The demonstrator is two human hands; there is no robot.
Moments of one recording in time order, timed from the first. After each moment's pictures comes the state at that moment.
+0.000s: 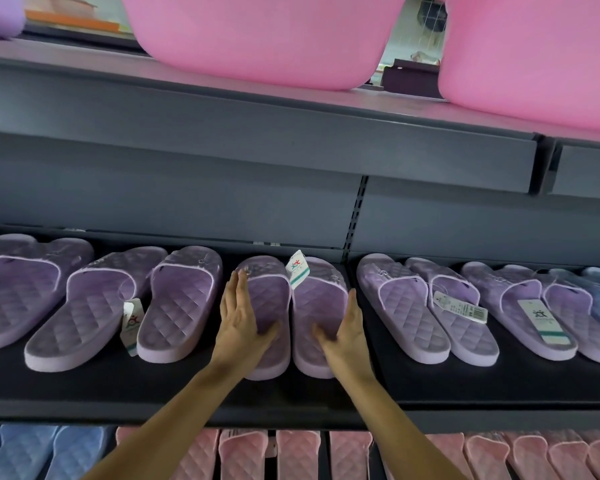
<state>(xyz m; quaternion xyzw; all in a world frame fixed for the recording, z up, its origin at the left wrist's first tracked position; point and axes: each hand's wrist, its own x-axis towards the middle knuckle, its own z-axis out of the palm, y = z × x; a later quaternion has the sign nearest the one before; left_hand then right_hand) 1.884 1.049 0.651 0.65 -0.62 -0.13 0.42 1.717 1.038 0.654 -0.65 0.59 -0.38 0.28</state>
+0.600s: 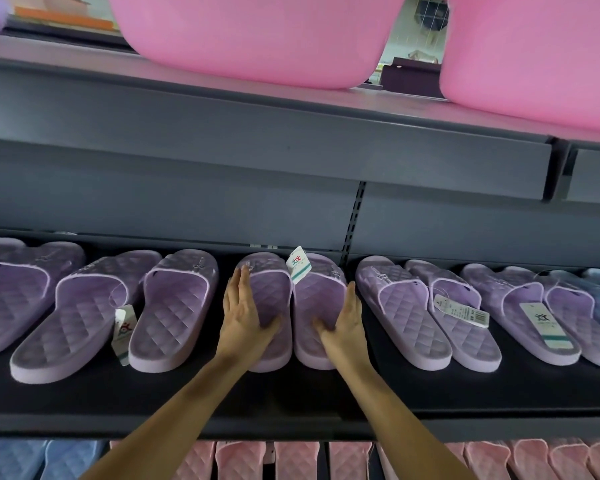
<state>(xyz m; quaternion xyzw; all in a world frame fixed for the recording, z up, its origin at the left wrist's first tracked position) 1.879 1.029 0.654 0.64 -0.61 -0.15 0.44 1.718 1.012 0.656 -0.65 0.63 -0.35 0.24</state>
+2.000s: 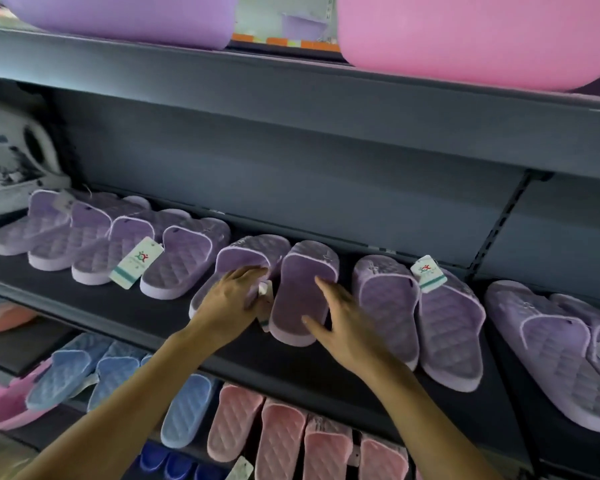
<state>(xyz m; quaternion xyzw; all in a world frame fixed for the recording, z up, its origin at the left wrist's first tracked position) 2.060 1.109 0.677 0.71 -0.63 -0.04 0.32 1.863 1.057 0.689 -0.89 0.37 -0.22 0.17</state>
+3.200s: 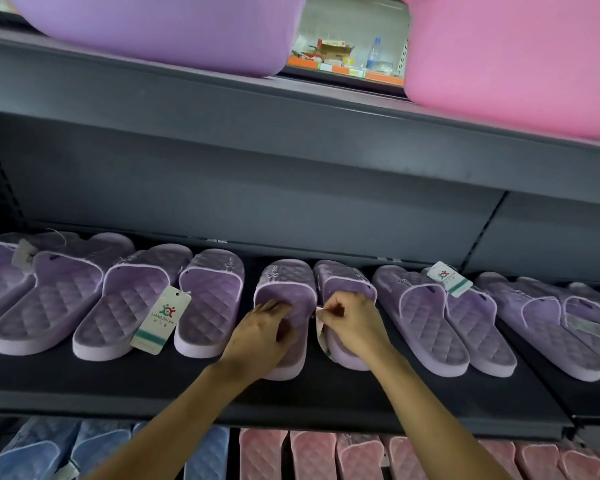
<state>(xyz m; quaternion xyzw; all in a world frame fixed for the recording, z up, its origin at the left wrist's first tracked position) 2.136 1.091 0.659 0.56 -0.75 -0.08 0.34 1.969 1.054 0.697 -0.75 0.57 -0.28 0.20</state>
